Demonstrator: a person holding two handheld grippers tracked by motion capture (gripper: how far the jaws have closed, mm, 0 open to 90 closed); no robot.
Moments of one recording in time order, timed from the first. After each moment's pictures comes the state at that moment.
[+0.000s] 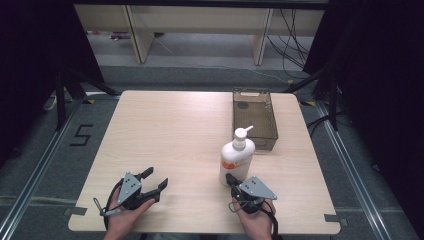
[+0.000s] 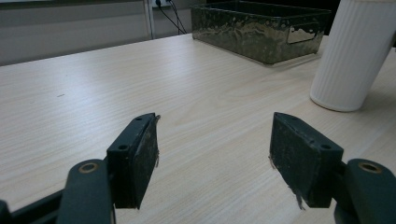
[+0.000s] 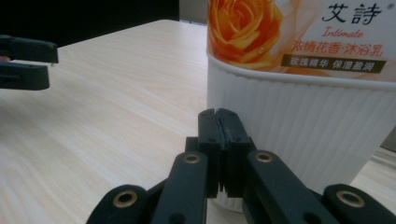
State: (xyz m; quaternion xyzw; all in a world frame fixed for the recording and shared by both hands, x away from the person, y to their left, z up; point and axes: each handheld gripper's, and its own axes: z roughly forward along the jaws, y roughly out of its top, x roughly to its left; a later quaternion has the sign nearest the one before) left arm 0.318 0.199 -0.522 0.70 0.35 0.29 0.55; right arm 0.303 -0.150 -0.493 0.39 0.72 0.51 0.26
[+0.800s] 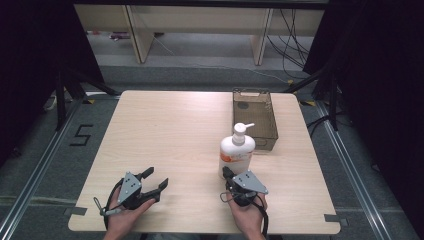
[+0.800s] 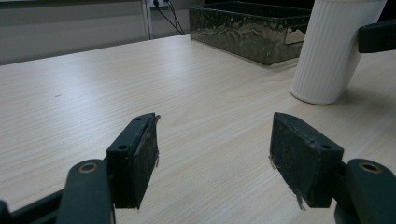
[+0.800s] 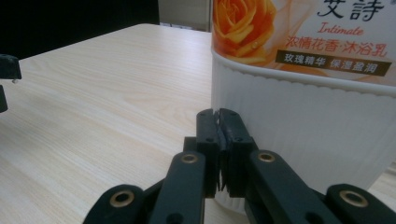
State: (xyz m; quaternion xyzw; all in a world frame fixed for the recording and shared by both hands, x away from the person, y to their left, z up) left arm 0.319 0.199 -0.522 0.70 0.35 0.28 0.55; right arm 0.320 -0.133 -0.496 0.42 0.70 0.50 0.28
